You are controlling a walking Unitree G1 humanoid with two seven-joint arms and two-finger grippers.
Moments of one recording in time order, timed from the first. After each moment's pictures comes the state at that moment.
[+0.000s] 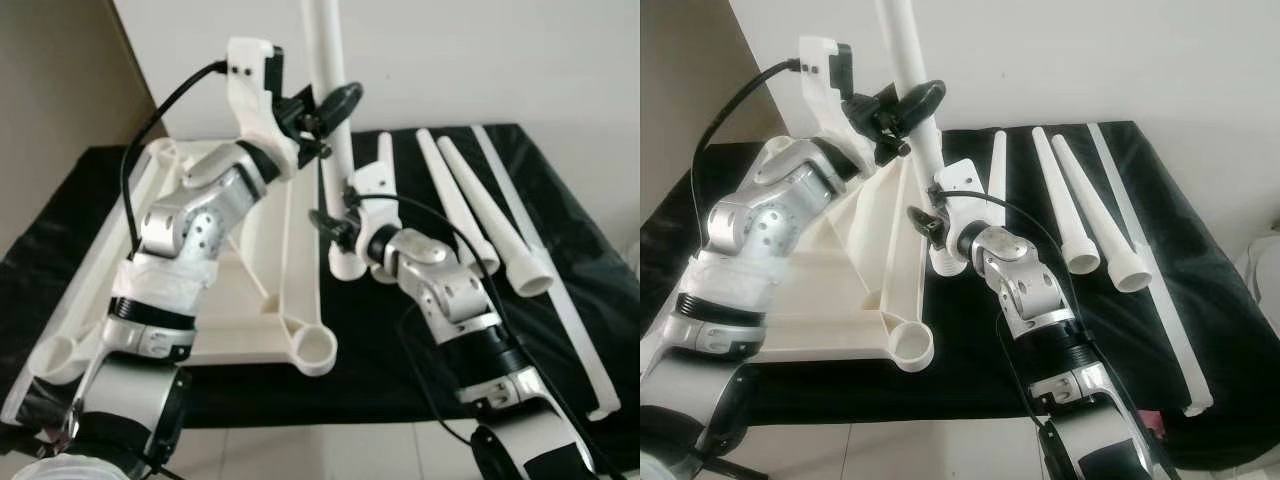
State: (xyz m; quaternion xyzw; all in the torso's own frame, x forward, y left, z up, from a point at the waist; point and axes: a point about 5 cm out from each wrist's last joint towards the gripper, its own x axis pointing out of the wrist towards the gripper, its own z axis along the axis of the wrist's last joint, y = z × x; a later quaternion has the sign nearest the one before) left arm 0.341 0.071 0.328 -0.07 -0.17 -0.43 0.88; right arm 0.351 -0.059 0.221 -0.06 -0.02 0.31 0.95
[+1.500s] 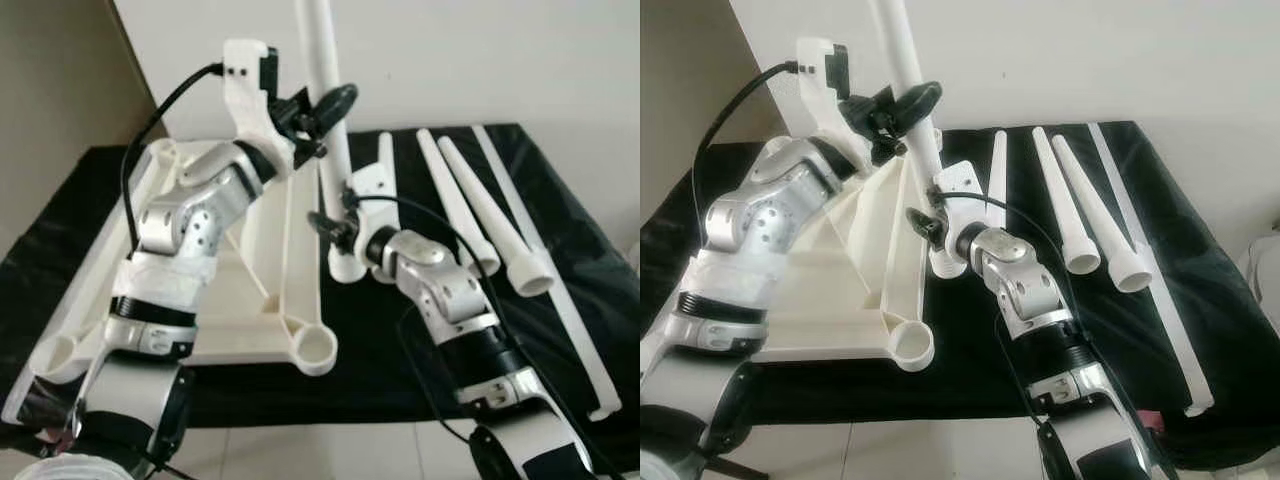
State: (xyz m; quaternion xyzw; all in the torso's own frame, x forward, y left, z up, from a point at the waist) left arm 0.340 0.073 0.326 -0.06 -0.17 -0.45 0.88; right arm 0.351 -0.058 0.219 -0.05 -0.02 0.31 0.95
